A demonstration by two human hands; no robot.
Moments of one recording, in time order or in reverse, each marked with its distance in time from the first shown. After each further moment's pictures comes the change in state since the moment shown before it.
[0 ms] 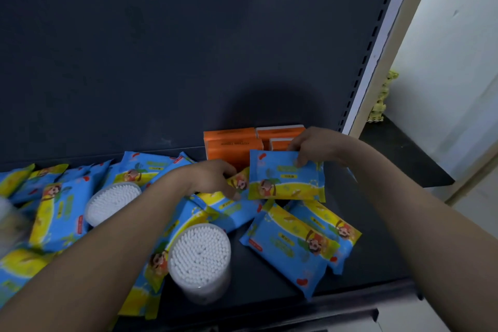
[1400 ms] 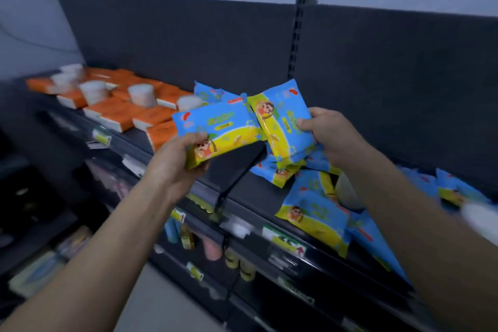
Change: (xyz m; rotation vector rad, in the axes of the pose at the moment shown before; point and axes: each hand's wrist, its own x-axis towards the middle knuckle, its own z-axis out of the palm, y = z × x) left_hand -0.484 -0.357 -0.091 -1.512 1.312 -0.078; right_hand -0.017 -0.545 0.240 0.847 -0.090 -0.476
